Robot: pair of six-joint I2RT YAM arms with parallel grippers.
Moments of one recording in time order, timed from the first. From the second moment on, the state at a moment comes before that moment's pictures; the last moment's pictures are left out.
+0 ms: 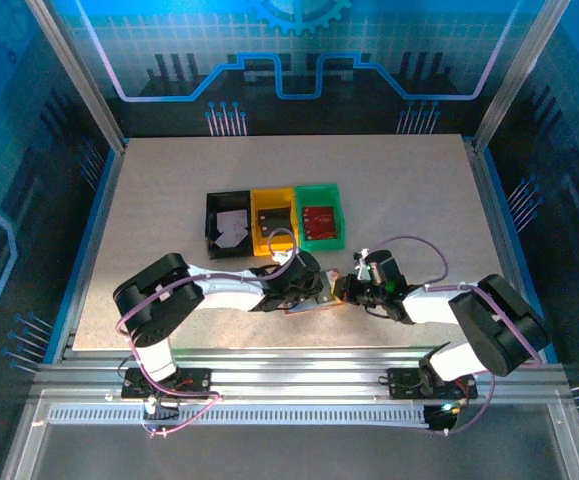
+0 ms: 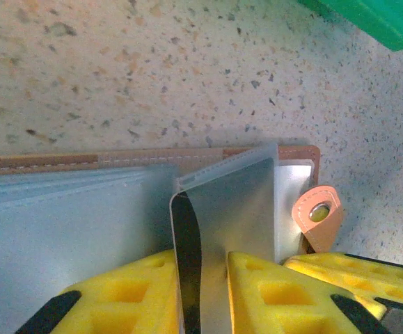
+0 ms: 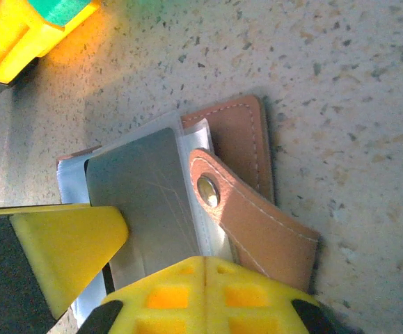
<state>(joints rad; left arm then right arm) -0.93 1.77 0.85 0.04 -0.11 -1.26 0.51 1.45 0.33 0.34 -0.36 0.79</state>
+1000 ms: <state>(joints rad) -0.98 1.69 0.65 0.29 -0.21 -1.30 0.52 1.50 0.32 0.45 -0.37 0.81</state>
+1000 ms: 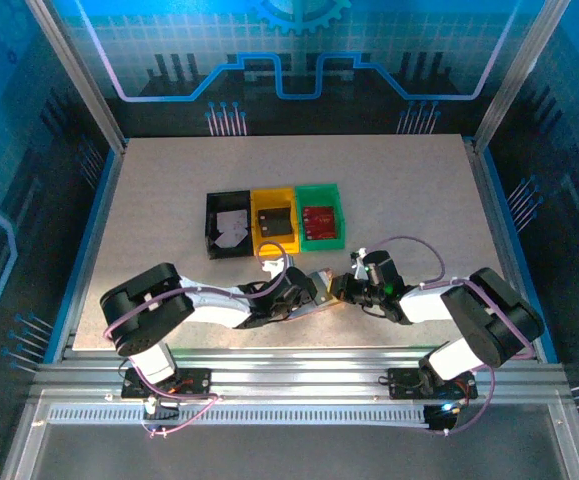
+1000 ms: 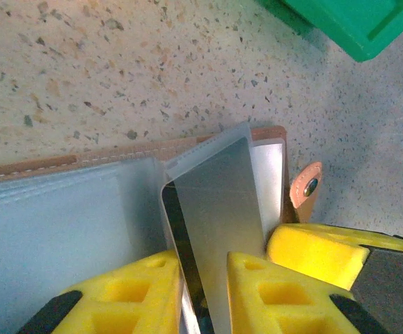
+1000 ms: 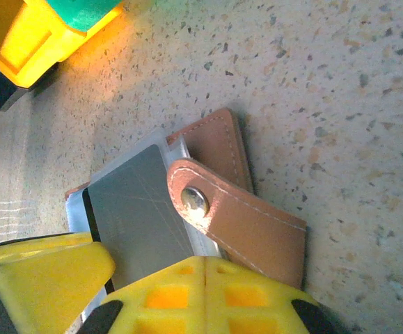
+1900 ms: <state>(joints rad) -0.99 1.64 0.59 0.38 -0.24 -1.32 0.53 1.50 0.32 0.46 -0.37 0.82</state>
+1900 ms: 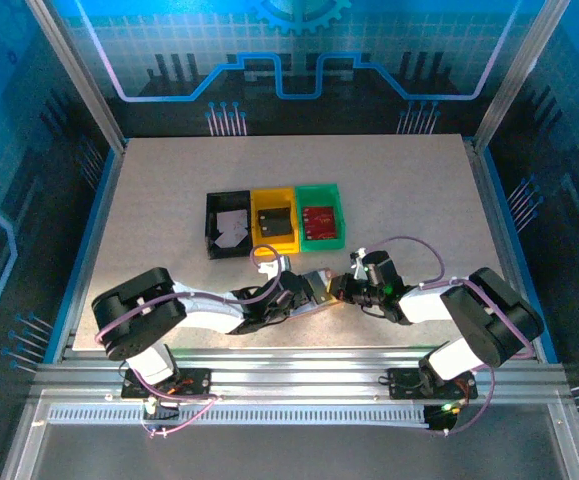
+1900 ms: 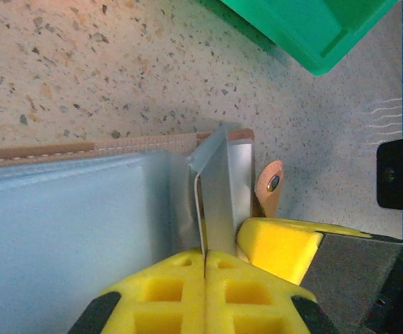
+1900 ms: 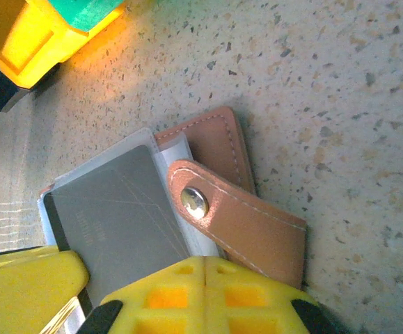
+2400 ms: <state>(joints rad) -0.99 1.53 0.59 0.26 -0.23 -1.28 0.54 1.49 0.31 0.45 -0.36 0.83</state>
